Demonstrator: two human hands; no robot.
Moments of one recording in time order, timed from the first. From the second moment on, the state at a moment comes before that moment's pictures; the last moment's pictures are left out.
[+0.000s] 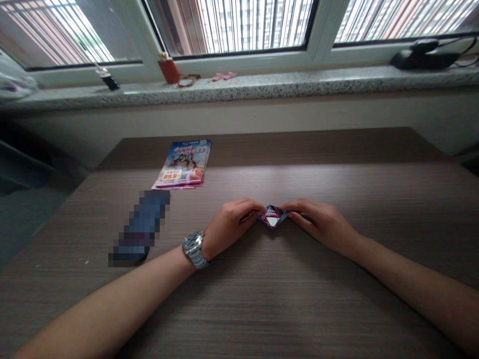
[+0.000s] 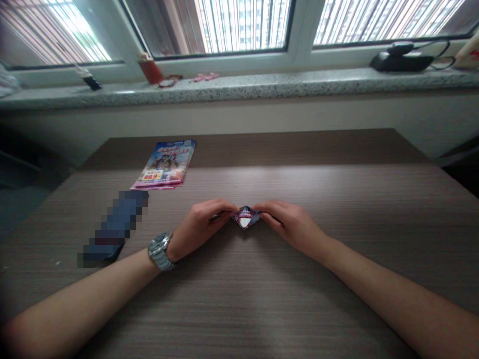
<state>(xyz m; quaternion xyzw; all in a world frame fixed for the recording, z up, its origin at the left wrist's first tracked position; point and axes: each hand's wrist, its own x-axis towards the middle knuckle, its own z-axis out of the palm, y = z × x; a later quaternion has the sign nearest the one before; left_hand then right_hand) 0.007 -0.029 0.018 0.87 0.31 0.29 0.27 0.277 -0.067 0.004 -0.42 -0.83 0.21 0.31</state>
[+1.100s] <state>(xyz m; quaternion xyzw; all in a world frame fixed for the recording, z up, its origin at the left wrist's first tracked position) 0.005 -0.029 0.015 0.91 0.29 0.24 0.20 0.277 -0.063 0.005 -0.37 -0.87 0.13 0.29</state>
